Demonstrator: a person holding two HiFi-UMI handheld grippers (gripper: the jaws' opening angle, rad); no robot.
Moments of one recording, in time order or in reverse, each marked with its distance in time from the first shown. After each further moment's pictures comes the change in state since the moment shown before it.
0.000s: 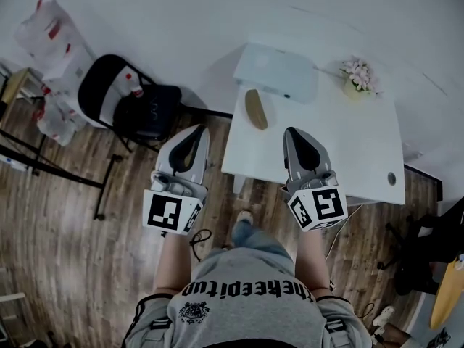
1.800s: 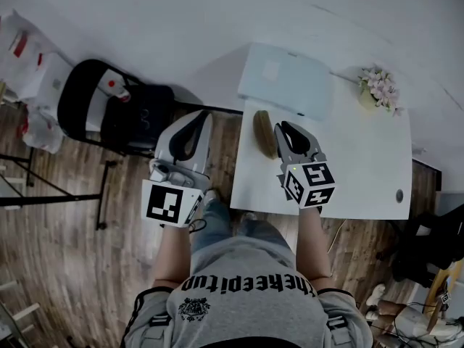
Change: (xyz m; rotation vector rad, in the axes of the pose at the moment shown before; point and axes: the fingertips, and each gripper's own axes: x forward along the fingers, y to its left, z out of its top) left arm 0.148 0.114 -0.061 -0.043 0.050 -0.073; right arm 0.181 -0.070 -0.128 0.107 0.392 -0.045
